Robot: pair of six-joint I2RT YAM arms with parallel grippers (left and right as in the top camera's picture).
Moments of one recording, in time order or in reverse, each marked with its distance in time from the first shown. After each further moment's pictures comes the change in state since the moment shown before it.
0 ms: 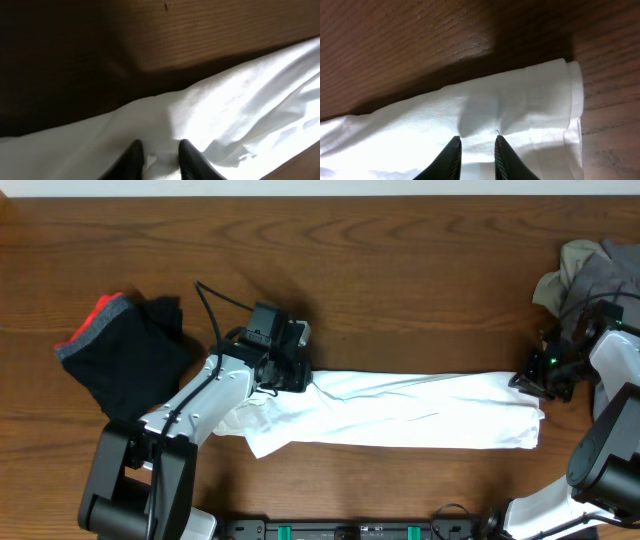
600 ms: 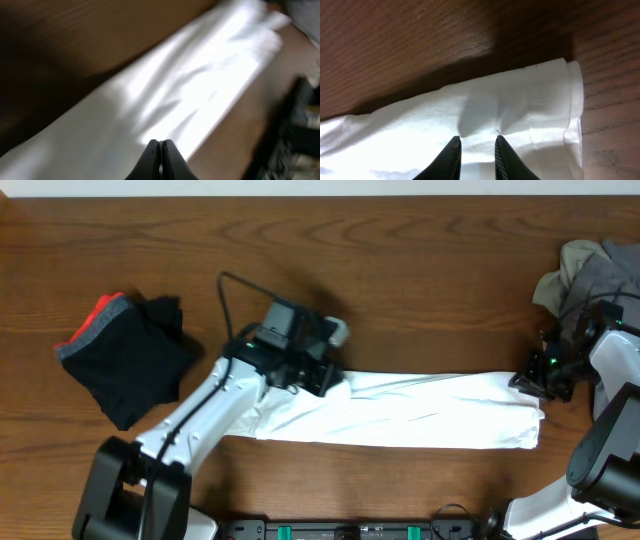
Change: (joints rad) left arm -0.147 -0.071 0.081 0.002 0.253 0.190; right arm 0.000 0.000 0.000 -0.001 0.000 0.000
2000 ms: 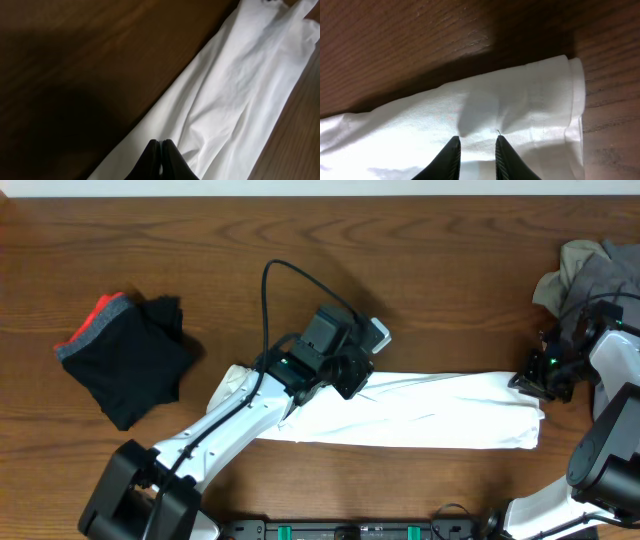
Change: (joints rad) left arm -0.150 0.015 0.007 0.201 -0.304 0.134; right arm 0.000 0.000 0.000 -0.005 0.000 0.000
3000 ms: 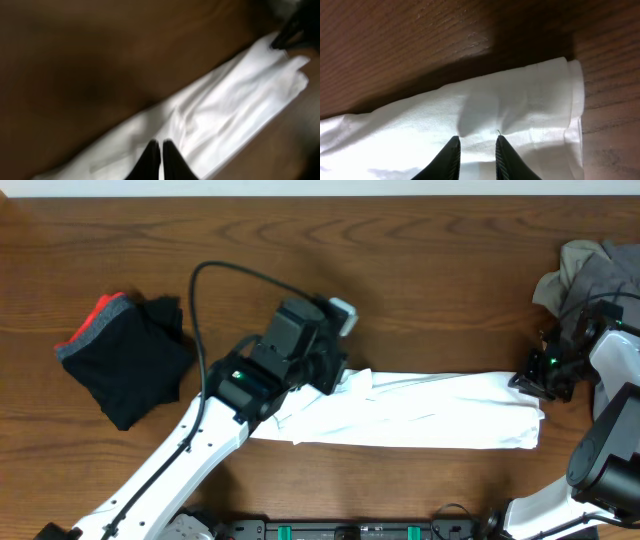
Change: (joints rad) left arm 0.047 -0.265 0.079 -0.318 -0.137 -0.273; right arm 0.000 0.000 0.000 0.005 0.000 0.000
